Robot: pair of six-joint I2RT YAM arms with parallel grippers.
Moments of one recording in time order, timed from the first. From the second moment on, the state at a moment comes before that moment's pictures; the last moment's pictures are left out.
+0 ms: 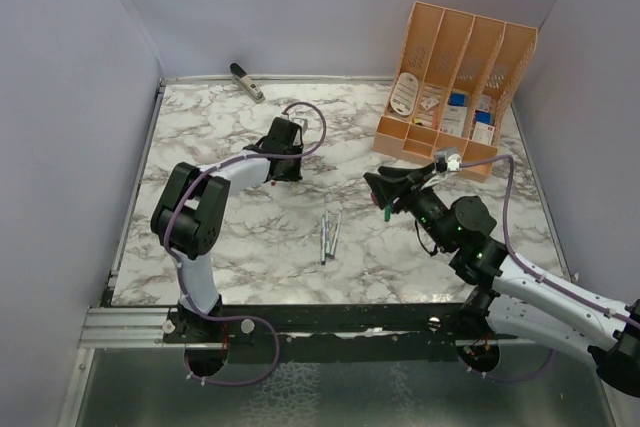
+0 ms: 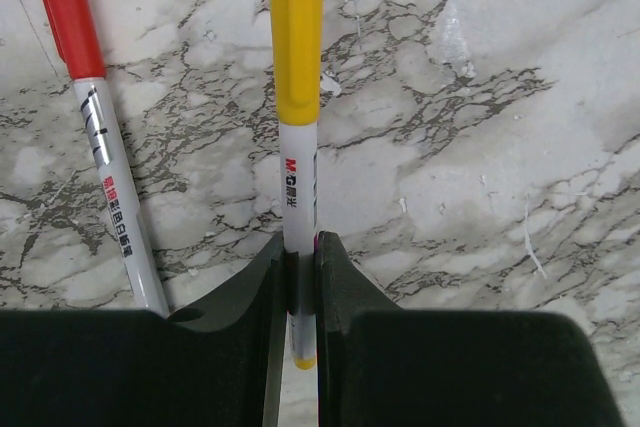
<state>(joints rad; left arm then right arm) -0.43 1.85 1.15 -0.20 0.02 -0.24 0.86 0.80 0.51 0.46 0.24 0.35</state>
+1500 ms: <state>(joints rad) -0.41 1.87 1.19 -0.23 -0.08 -0.27 0.86 0.79 0.49 0.44 0.25 0.37</state>
